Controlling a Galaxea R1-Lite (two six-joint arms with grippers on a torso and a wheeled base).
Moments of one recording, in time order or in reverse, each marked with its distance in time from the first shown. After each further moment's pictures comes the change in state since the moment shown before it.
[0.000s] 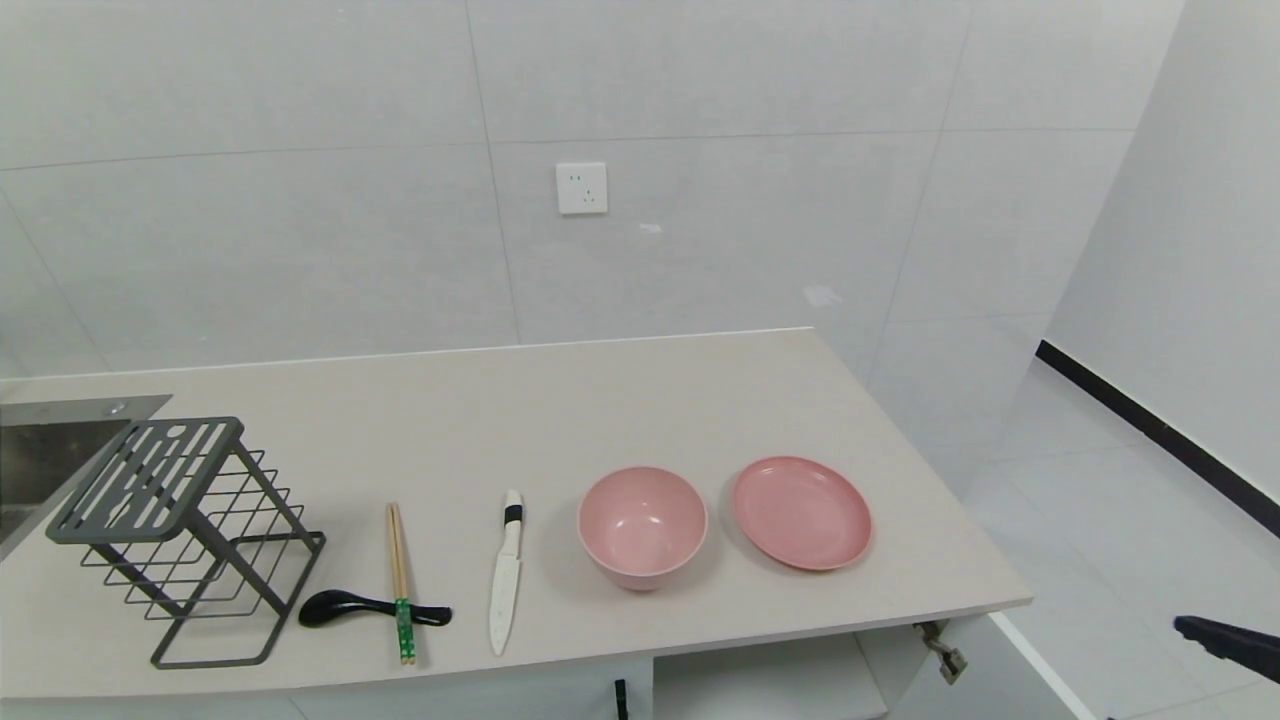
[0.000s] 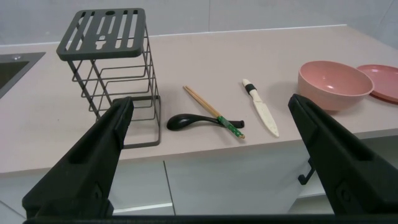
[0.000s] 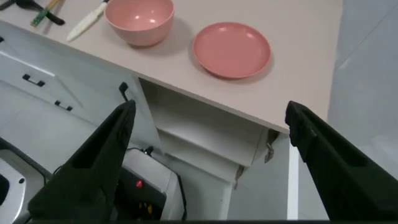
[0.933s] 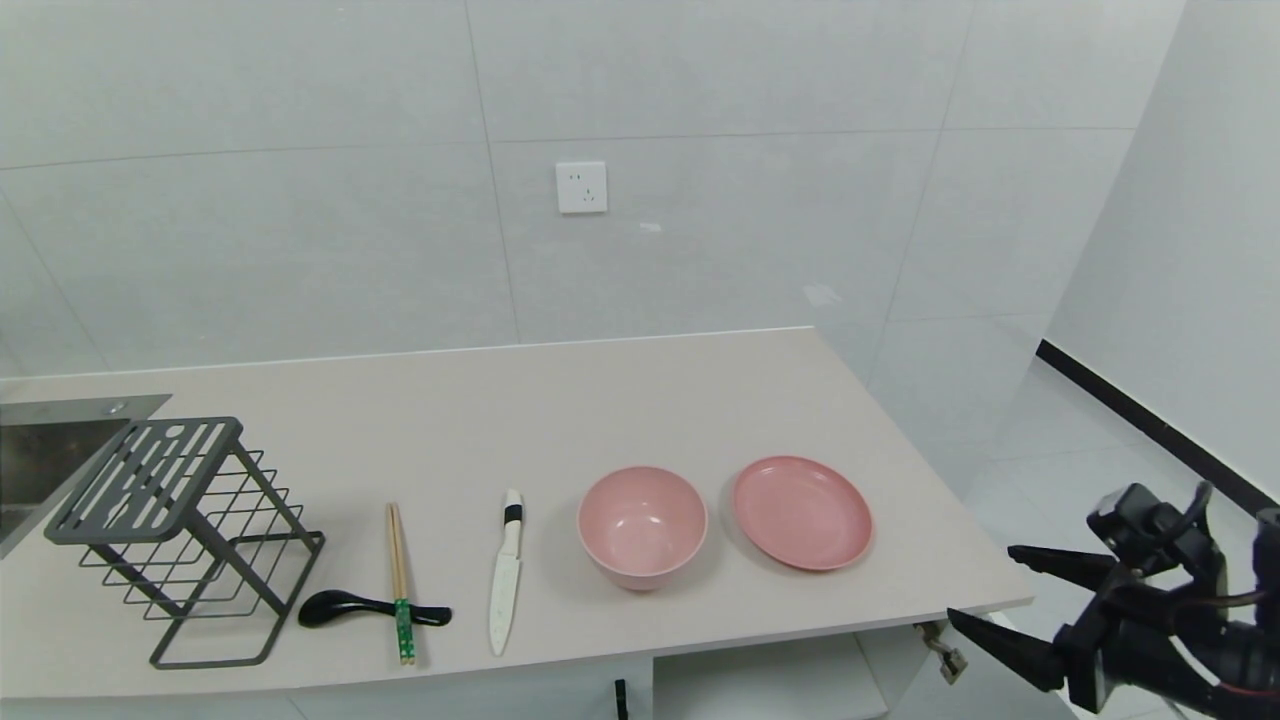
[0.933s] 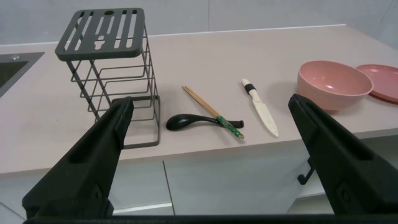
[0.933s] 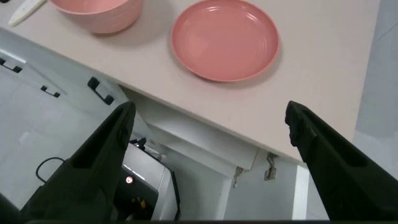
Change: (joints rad) left arm -0.001 0.000 0.000 0.000 -0.001 -0.001; right arm 0.025 0.869 0.089 -0.827 -0.005 -0.039
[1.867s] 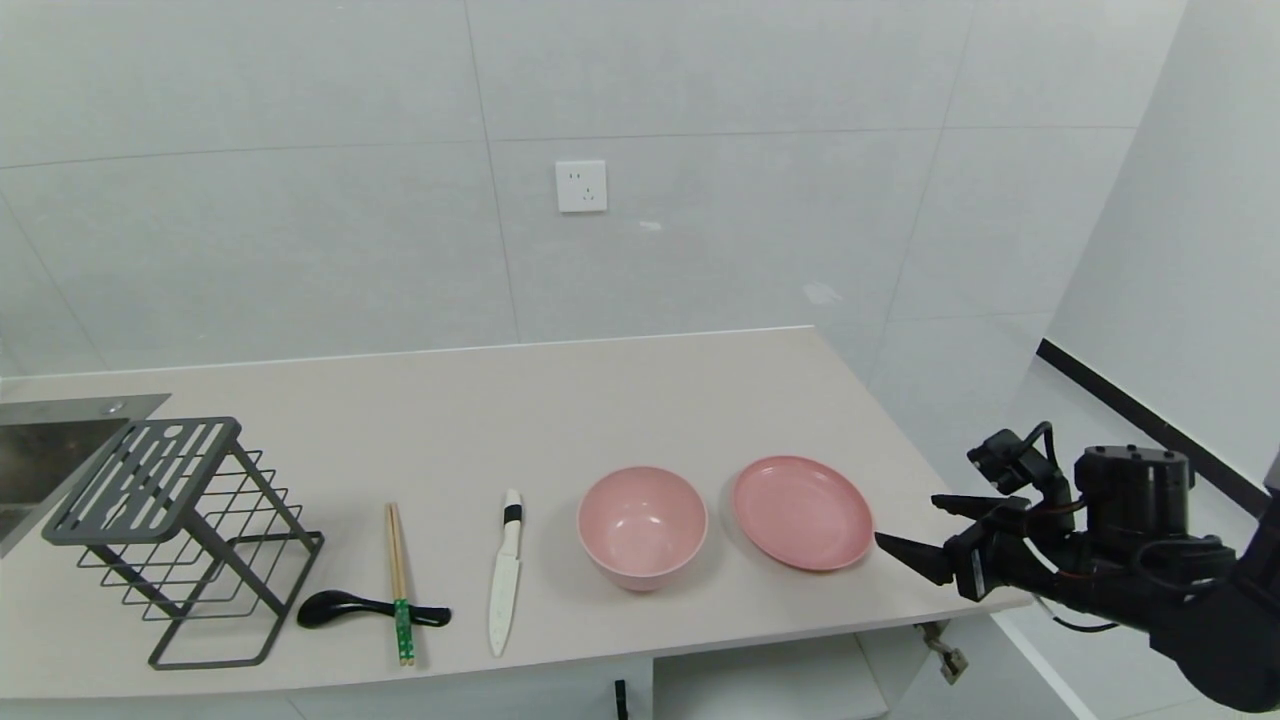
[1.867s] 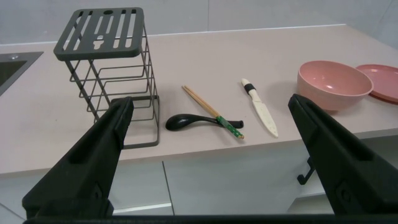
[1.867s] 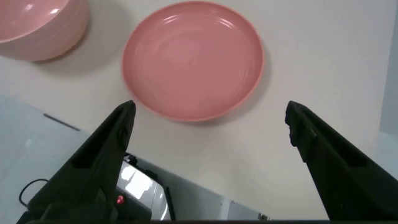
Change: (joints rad) left arm 0.000 0.000 0.000 0.000 0.000 -0.002; right arm -0.004 0.413 -0.302 -0.086 -0.011 0.044
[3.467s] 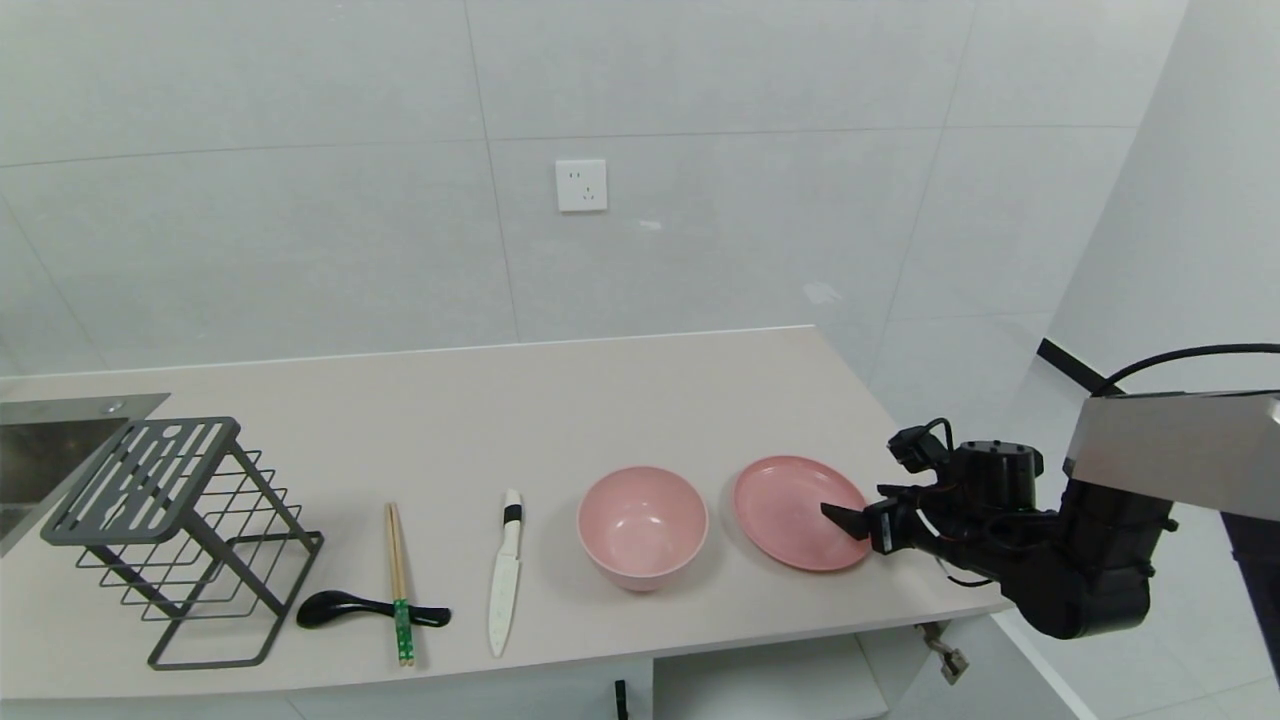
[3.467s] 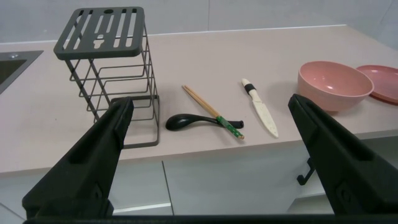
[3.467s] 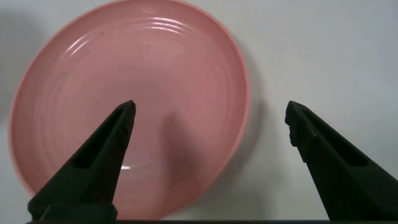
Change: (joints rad) left arm 0.000 0.000 0.000 0.000 0.001 -0.004; right arm 0.044 0.398 -0.368 -0.044 -0.123 0.138
